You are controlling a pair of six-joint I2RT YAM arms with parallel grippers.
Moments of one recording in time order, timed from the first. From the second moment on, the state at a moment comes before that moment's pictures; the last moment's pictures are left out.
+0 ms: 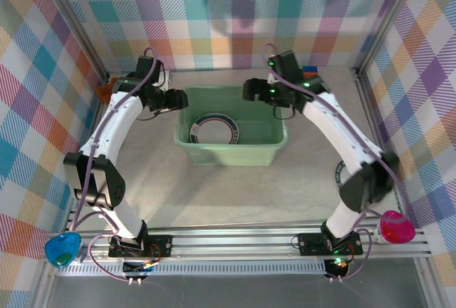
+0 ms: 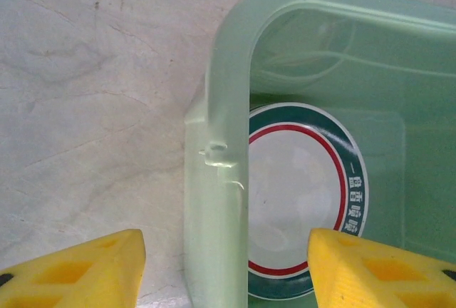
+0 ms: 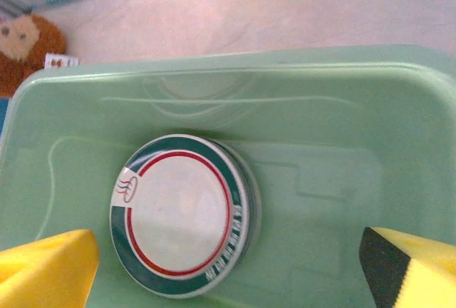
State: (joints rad) left arm -0.18 1.67 1.64 -0.96 0.21 -0.32; right arm 0.48 1.63 1.72 -0.89 -0.03 0.52
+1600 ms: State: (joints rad) left arm -0.18 1.54 1.48 -0.92 0.20 -0.29; right arm -0.09 1.81 1.14 -1.06 0.30 0.21
